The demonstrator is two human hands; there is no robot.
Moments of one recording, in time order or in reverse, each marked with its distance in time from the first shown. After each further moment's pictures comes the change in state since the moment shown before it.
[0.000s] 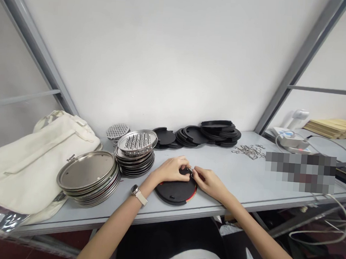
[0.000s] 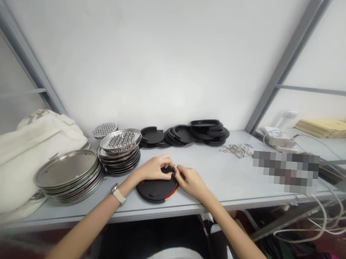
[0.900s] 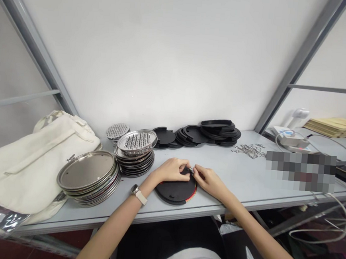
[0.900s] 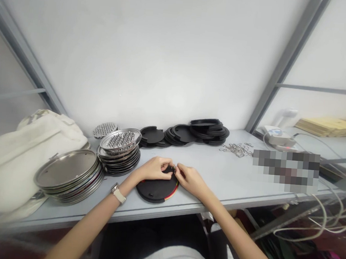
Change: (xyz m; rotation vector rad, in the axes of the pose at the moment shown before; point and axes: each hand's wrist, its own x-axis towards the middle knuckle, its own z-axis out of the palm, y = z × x) left_hand -0.002 0.000 0.002 -0.054 -0.036 -0.063; right_hand 0.001 0.001 0.000 0.010 0.014 0.002
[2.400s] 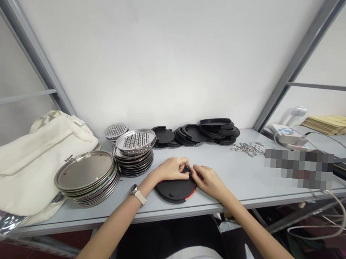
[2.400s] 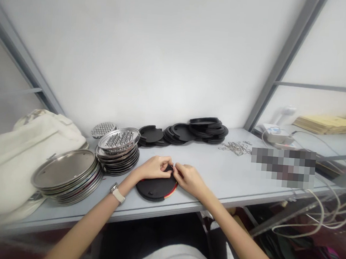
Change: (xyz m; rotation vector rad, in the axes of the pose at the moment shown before) left_hand 0.002 -0.002 0.001 -0.050 -0.021 -0.001; right_hand -0.002 0.001 0.001 -0.136 0.056 -0.097
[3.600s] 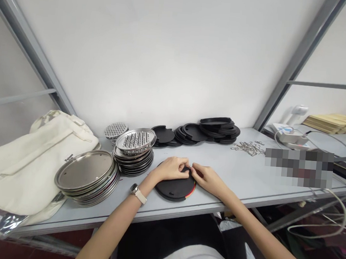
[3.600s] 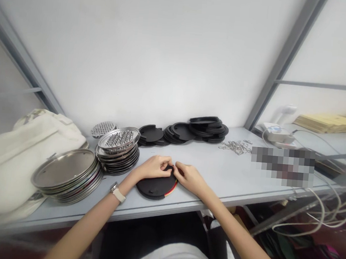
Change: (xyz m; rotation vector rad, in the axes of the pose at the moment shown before) left_hand 0.000 0.001 0.002 0.070 0.018 0.004; right_hand 0.002 -0.001 -0.003 0.088 -0.071 0.093
